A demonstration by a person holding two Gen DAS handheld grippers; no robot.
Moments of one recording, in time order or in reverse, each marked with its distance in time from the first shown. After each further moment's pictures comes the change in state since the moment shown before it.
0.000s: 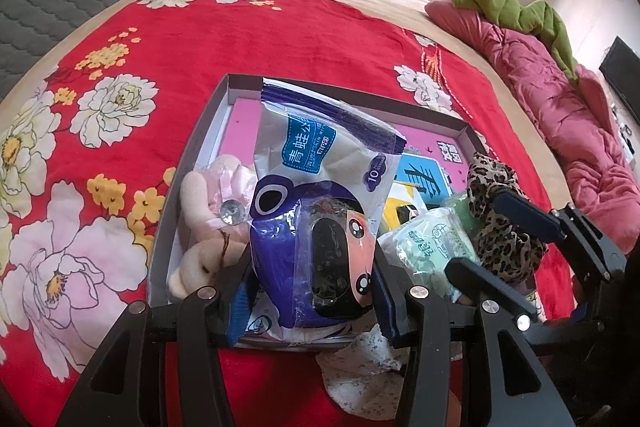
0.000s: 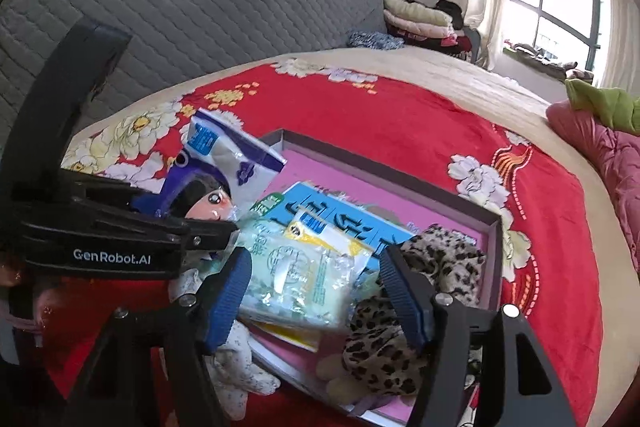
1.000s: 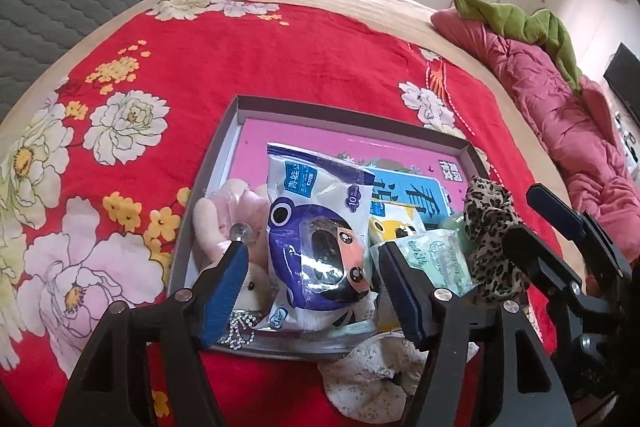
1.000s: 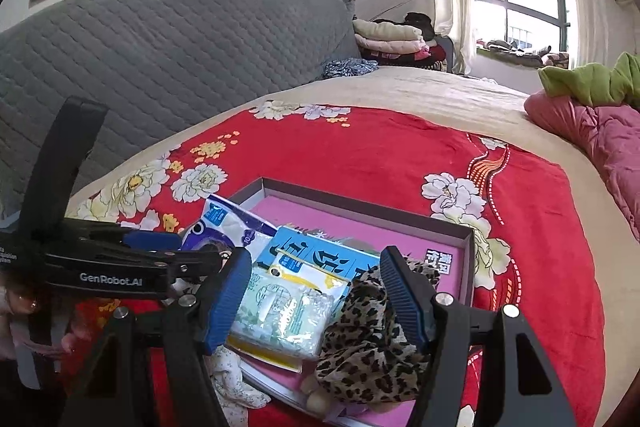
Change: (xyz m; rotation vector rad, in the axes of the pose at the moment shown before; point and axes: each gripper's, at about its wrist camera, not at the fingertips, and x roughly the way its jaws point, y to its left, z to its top) left arm -0.012 0.000 0.014 -0.013 -0.022 0.022; right arm -0.029 -0.032 0.011 0.141 -0.115 -0.005
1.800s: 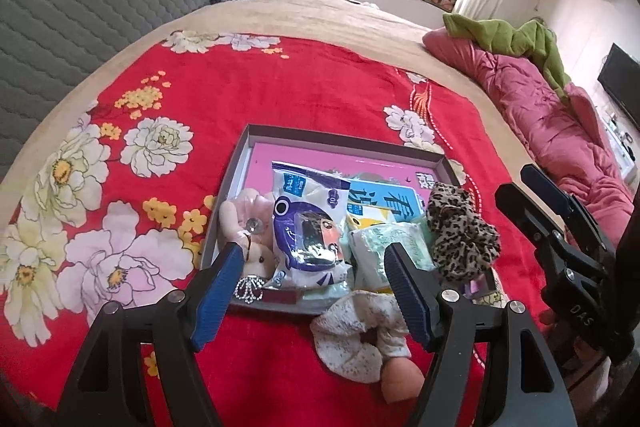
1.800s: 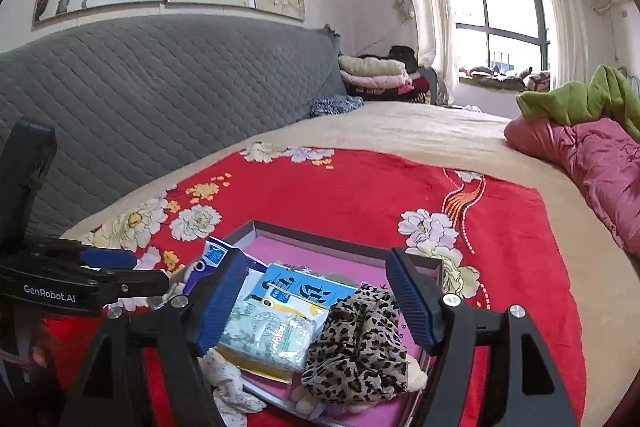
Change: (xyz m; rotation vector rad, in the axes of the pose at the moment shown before) left arm -0.071 -0.012 -0.014 0.013 -0.081 0.017; right arm -0.047 -0.006 0.009 0.018 -0.145 -0.040
